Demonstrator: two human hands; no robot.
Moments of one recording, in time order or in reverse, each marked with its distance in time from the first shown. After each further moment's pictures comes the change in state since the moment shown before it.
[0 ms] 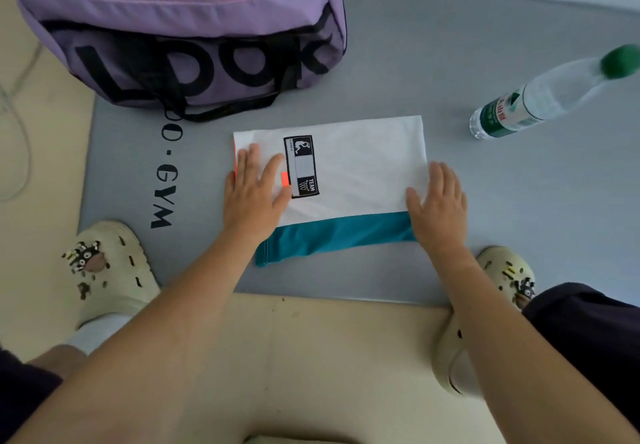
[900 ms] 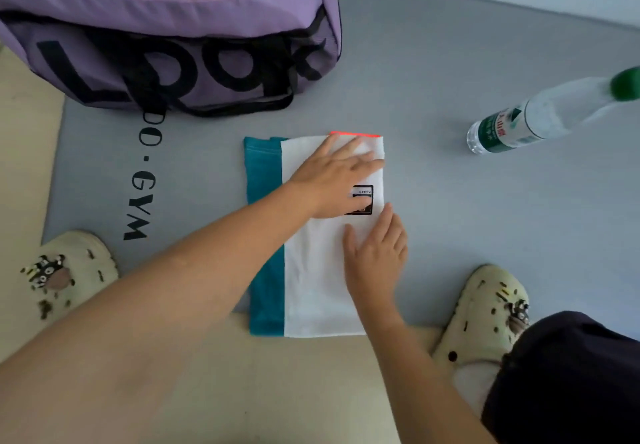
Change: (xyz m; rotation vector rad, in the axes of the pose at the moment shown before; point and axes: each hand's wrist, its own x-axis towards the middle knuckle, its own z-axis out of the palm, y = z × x) left_hand 0.076 0.103 -0.010 0.241 -0.179 0.690; right_hand -0.052 -0.082 0.053 0.076 0.127 0.161
